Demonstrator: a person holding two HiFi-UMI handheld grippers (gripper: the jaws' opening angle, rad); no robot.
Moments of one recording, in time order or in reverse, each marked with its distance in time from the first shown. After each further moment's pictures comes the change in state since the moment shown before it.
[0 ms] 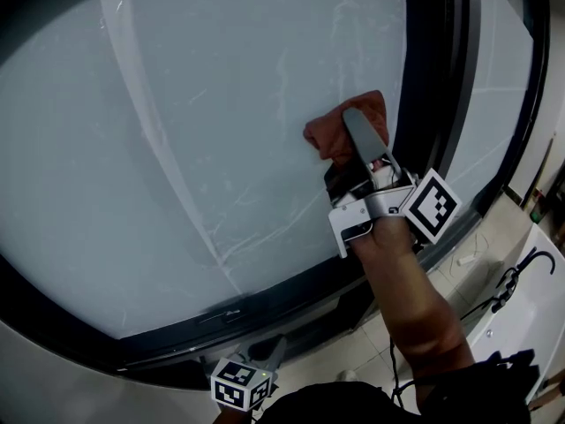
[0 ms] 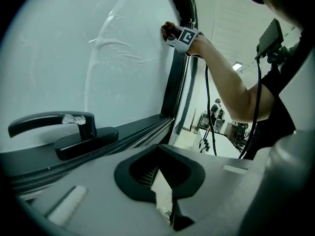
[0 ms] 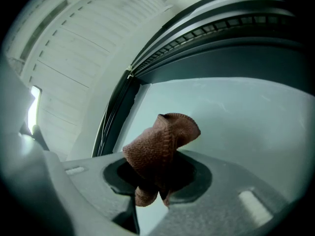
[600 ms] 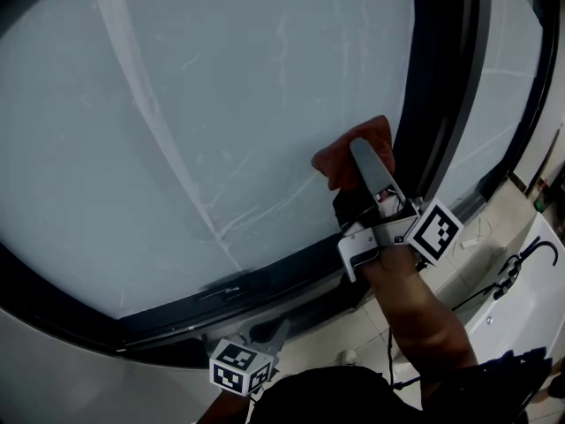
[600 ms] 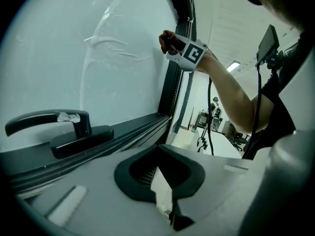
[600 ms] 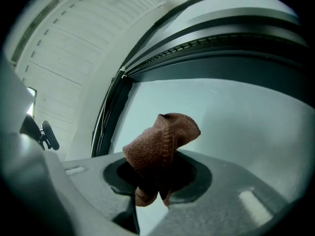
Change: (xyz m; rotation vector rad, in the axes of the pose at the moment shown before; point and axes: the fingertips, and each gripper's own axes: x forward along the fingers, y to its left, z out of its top) left arm 0.001 -0.009 -0.002 0.016 0.010 -0.026; right arm -0.069 -0.028 -0.037 0.048 0.067 -0.075
